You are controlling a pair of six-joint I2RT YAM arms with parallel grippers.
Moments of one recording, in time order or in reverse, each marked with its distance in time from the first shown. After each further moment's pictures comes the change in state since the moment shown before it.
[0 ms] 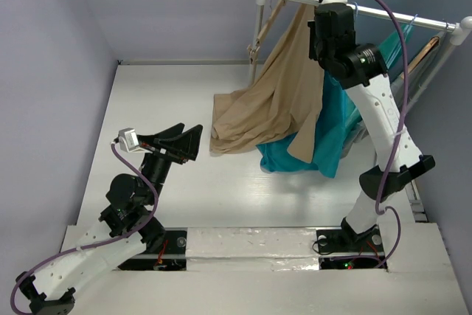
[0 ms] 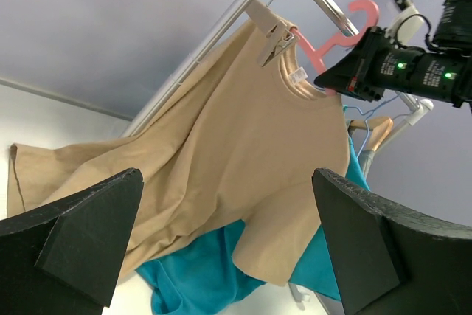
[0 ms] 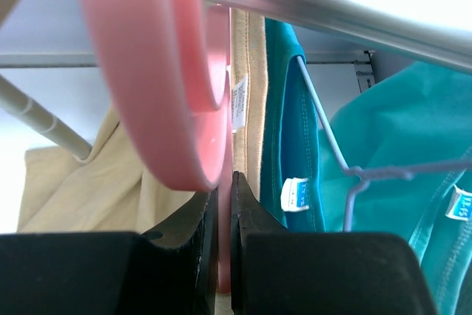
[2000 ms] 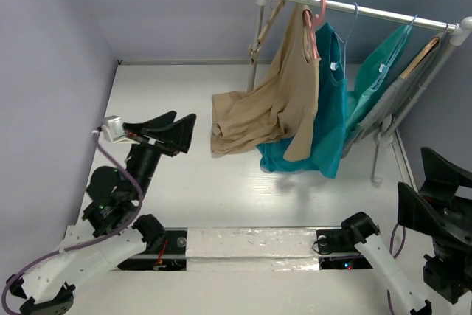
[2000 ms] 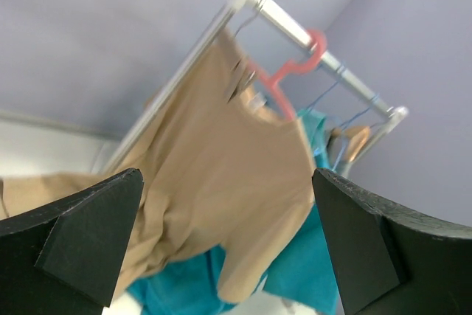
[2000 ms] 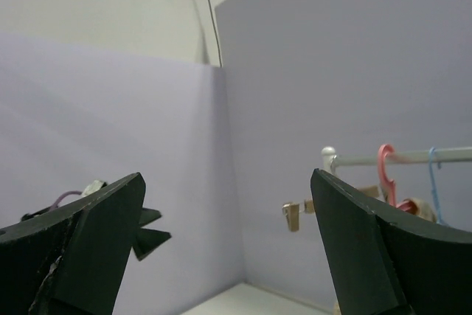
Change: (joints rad) left arm 0.000 0.092 0.239 -0.146 0.039 0.035; right arm -0.028 -1.684 -1.378 1.030 -0.740 0.236
